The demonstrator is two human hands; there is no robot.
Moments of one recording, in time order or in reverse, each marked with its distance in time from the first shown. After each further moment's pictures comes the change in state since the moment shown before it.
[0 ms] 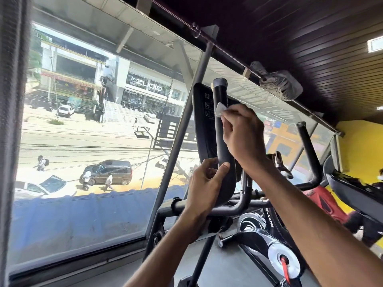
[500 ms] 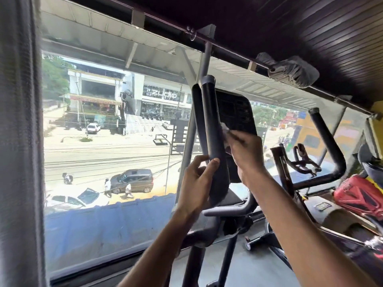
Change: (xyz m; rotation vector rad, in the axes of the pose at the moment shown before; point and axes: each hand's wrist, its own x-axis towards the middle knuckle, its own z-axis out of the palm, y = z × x) left_hand -0.001 0.009 0.000 0.052 0.041 -0.017; right_hand -0.052 0.027 0.018 0.903 0.027 0.886
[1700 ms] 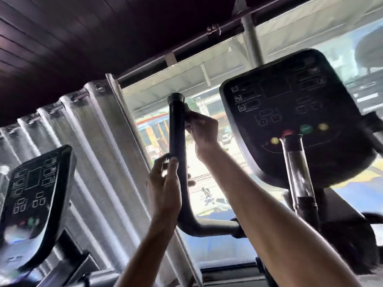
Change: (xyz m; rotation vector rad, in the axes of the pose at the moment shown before) left_hand 0.026 0.036 0.071 0.709 0.703 0.310; right_hand 0.098 0.015 0.070 1.141 -0.408 0.437
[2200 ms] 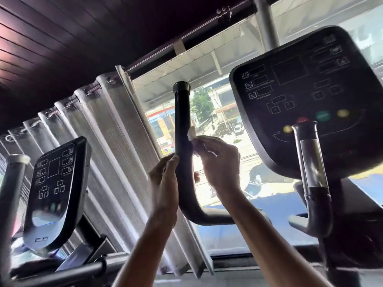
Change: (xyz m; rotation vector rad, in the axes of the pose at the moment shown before) left_hand -0.015 0.011 -0.017 -0.072 -0.051 -0.091; right_hand -0.104 0.018 -0.047 -0.307 -0.016 -0.307
